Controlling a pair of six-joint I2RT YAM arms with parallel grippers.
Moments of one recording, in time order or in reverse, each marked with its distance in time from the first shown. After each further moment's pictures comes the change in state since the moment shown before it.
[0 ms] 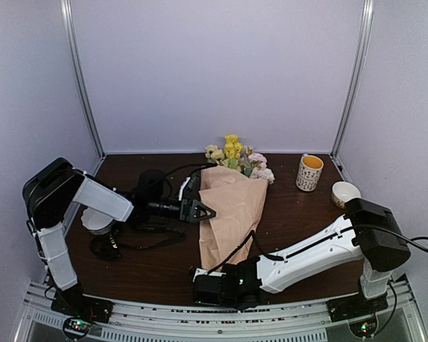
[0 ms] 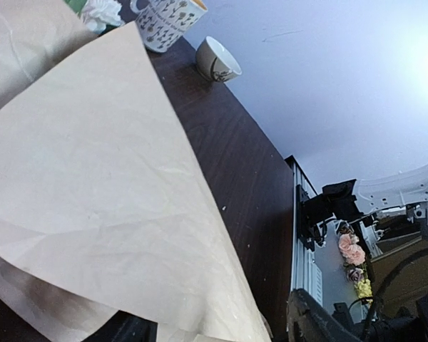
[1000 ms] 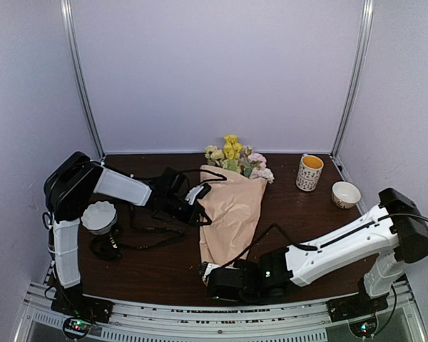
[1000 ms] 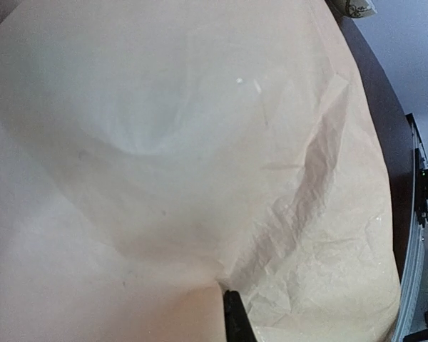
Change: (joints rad) left arm 0.003 0.198 0.329 -0.644 -0.240 0.372; right arm 0.010 -0.179 -0.100 -0.013 -0.035 0.026
